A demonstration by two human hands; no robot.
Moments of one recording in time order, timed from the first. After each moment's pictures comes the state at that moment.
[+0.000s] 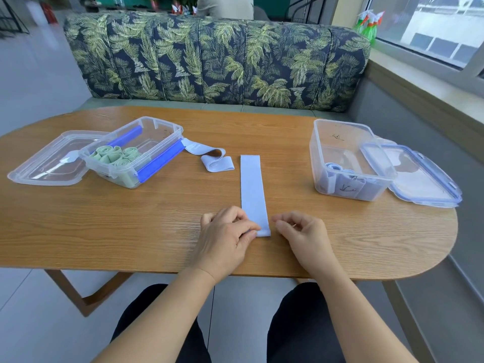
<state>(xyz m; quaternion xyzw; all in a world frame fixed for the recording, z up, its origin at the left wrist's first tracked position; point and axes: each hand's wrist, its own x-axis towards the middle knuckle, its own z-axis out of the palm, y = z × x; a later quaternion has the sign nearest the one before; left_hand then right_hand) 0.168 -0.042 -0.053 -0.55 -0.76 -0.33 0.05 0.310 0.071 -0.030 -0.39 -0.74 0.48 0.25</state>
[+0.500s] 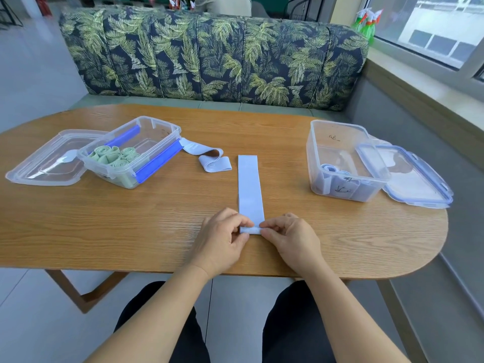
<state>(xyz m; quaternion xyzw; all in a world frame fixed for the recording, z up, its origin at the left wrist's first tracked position) 0.164 -0.043 -0.045 -0.53 -0.76 -0.38 -0.05 0.302 0.069 -0.027 -0.40 -0.84 0.34 0.15</state>
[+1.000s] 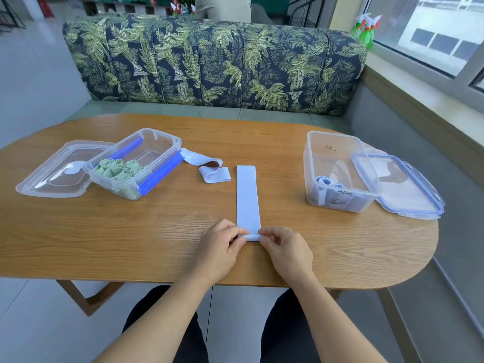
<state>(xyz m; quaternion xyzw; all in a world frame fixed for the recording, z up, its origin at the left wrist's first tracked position) 0.163 -0.039 -0.045 -0.49 -0.77 -0.40 -0.09 0.298 0.060 -0.017 -0.45 -0.80 0.37 0.14</state>
